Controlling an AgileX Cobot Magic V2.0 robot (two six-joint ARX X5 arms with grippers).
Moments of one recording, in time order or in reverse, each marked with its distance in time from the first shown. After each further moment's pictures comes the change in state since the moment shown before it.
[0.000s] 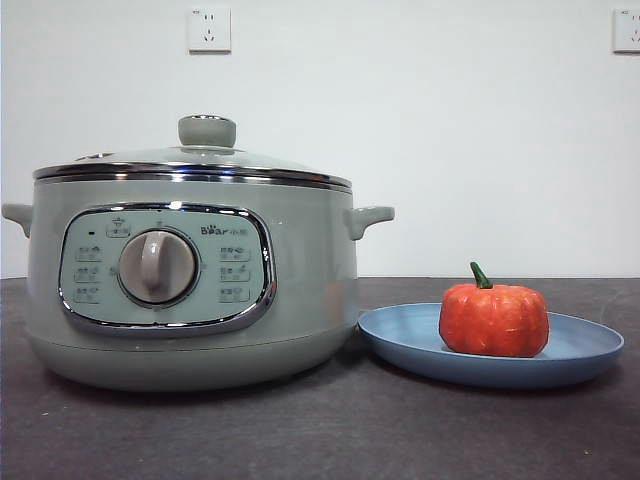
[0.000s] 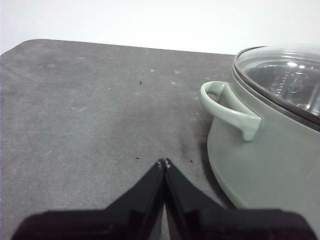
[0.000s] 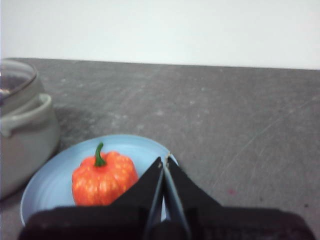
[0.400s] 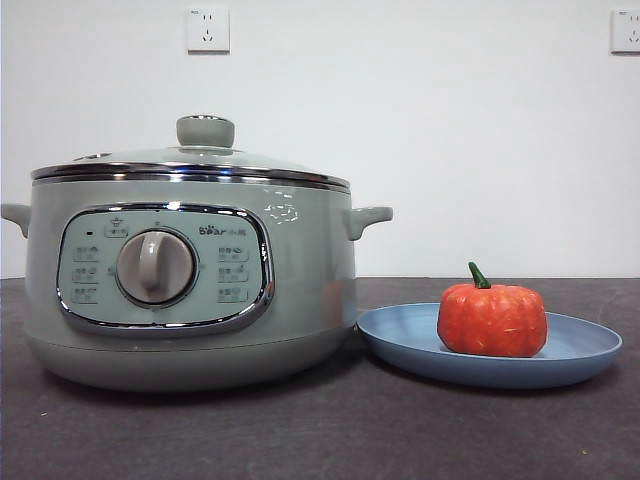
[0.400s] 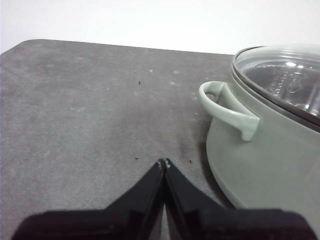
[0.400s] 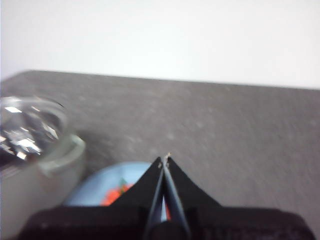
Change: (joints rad) left arm 0.000 0.000 0.000 0.000 0.000 0.000; right arm 0.087 0.180 0.388 -0.250 0.071 0.013
